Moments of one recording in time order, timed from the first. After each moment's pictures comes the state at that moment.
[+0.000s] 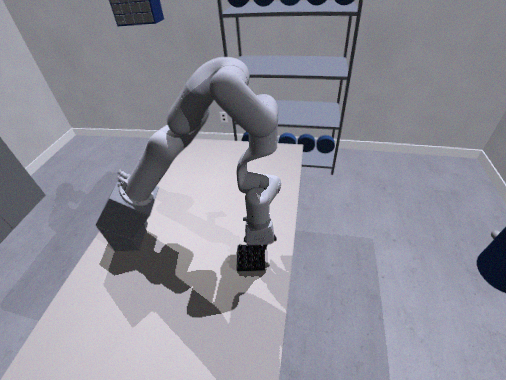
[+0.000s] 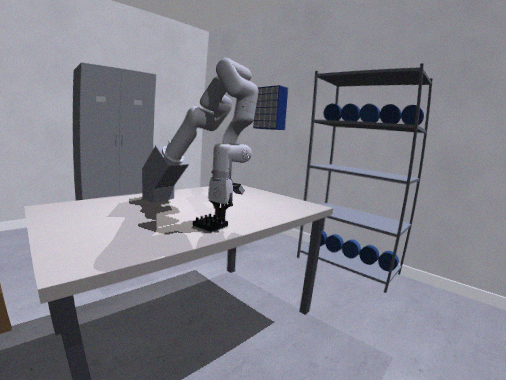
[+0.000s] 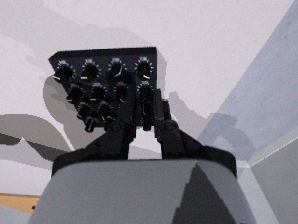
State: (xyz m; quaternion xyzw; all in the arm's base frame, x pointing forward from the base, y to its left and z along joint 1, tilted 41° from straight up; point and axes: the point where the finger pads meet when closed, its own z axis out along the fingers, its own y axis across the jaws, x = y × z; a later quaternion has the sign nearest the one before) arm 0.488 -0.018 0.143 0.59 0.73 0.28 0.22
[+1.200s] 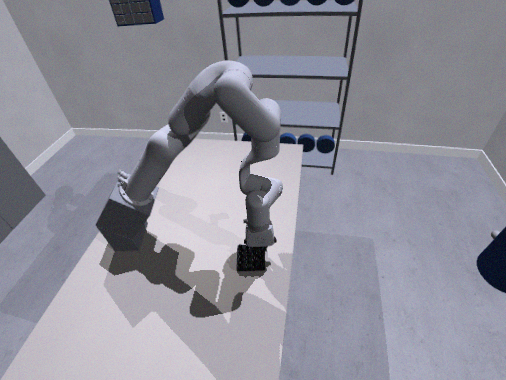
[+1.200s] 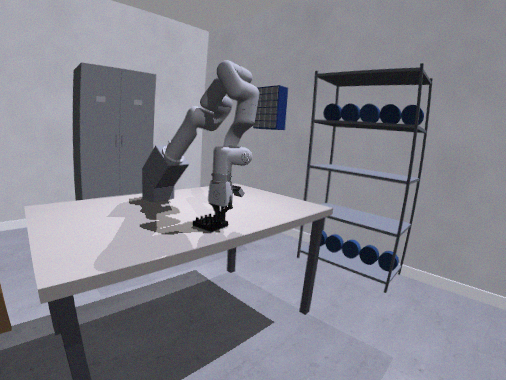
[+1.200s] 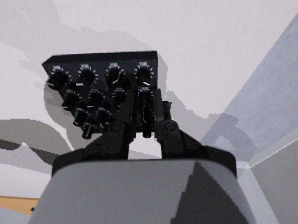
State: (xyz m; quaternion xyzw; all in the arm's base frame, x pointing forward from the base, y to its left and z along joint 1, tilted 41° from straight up) arm 0.495 -0.017 0.134 0.59 0.73 0.28 0.22
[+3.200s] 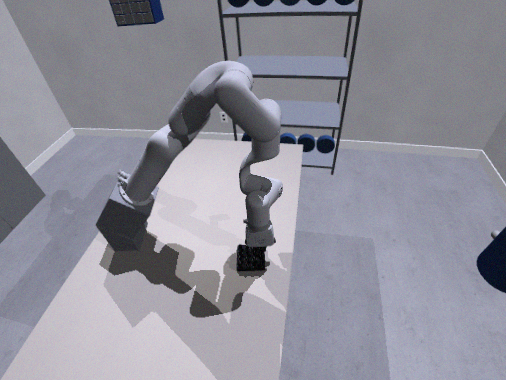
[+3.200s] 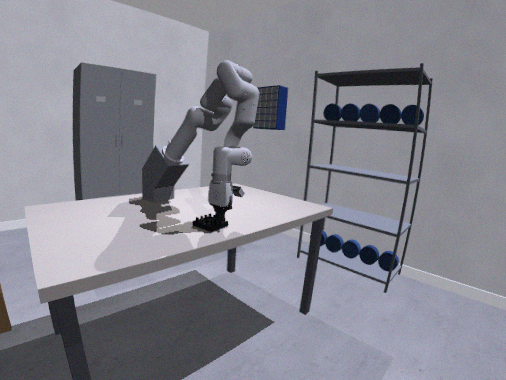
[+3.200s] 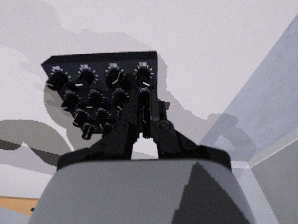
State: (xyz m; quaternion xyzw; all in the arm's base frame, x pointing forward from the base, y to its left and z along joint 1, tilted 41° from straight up) arm 0.495 -0.017 0.134 0.59 0.73 0.28 0.22
